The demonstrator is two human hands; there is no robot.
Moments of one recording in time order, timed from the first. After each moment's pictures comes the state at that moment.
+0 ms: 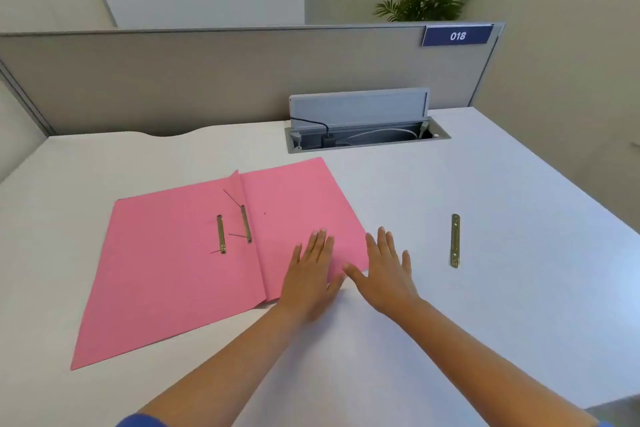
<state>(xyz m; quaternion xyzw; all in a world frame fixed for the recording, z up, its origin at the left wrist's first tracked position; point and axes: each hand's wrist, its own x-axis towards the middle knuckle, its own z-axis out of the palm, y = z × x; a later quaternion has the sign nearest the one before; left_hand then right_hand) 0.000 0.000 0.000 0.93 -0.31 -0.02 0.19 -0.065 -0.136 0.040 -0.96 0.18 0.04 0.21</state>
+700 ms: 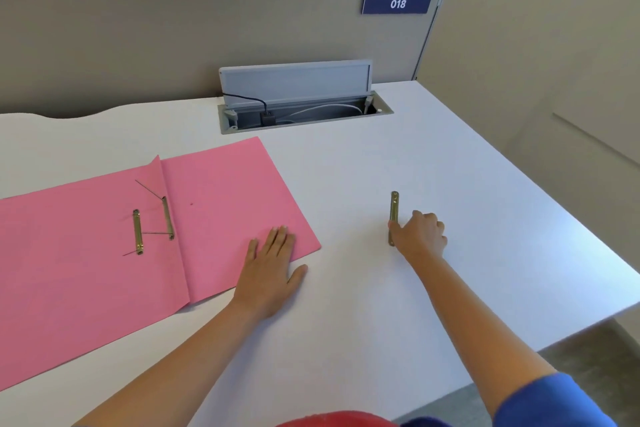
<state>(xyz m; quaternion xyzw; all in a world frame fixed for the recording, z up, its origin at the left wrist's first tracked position) -0.004 -0.036 -0.024 0.93 -0.33 -0.04 0.15 -0.080 -0.283 0.043 -0.86 0.48 -0.02 0.19</state>
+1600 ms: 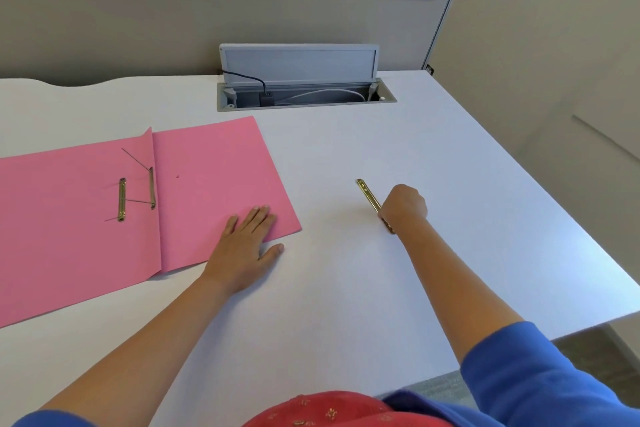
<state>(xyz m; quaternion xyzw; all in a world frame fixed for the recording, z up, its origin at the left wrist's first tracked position) -0.007 -0.039 -0.023 0.93 -0.32 -0.03 0.16 -0.054 -0.321 0.046 -0.89 0.41 0.04 0.17</state>
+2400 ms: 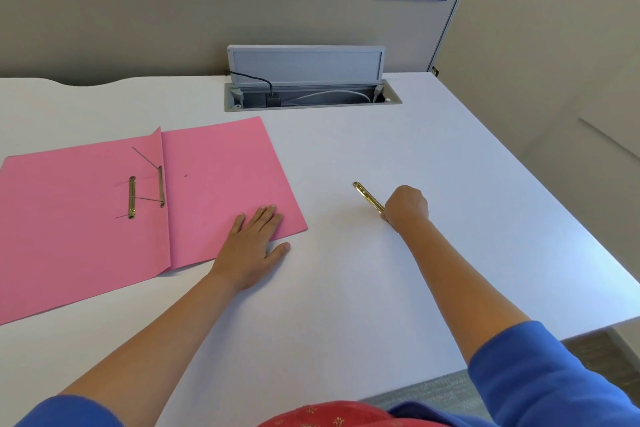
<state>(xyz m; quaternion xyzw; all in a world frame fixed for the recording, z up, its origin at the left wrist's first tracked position) -0.006 -0.039 -0.023 0.93 -0.33 -0.04 0.16 -0.050 -0.321 0.043 -0.90 0.39 0.04 0.17</state>
